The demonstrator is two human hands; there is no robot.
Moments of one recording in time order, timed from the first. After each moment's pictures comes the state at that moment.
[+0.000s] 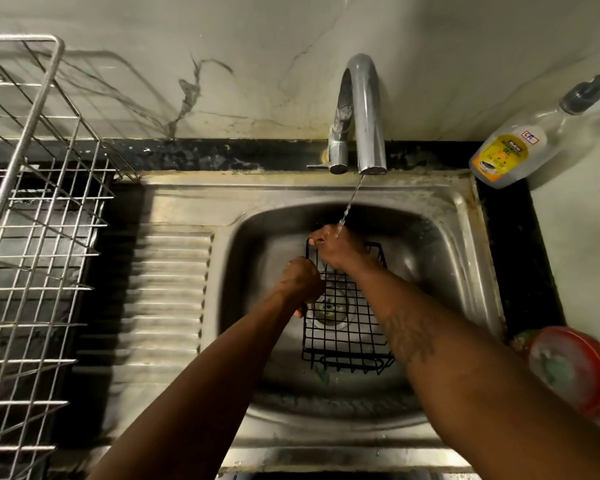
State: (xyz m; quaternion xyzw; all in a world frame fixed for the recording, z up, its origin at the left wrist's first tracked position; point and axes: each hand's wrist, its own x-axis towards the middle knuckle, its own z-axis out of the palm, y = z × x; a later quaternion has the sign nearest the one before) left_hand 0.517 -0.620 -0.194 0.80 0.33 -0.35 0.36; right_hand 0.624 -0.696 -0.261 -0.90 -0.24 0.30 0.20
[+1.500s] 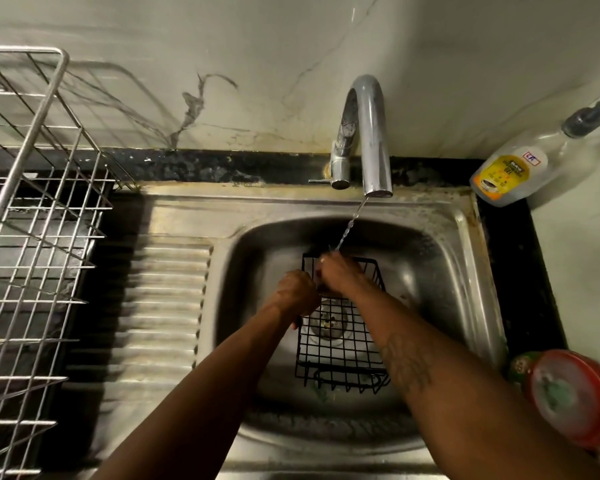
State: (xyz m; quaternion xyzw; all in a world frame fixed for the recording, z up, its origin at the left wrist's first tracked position) left_hand 0.521 -0.612 -0.197 0.82 0.29 -0.37 0.34; right_hand 0.611 -0.695 -0.261 -0.91 -0.26 0.33 0.03
